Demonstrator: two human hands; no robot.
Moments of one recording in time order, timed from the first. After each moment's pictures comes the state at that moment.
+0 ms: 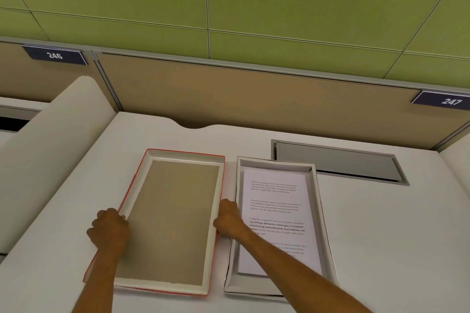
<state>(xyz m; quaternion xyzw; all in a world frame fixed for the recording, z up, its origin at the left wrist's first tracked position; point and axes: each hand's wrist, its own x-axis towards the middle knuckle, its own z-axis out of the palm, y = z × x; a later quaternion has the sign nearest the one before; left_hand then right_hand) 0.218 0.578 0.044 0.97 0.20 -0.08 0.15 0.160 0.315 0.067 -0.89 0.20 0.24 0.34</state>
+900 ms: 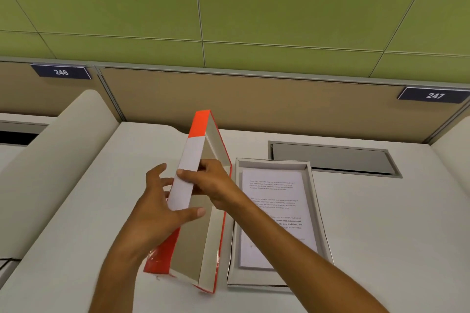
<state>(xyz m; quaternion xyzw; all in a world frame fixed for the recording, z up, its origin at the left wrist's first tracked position) 0.124 0.476 0.252 0.90 -0.02 -0.16 0.41 0.163 0.338 0.206 -0.65 0.12 0.10 0.75</state>
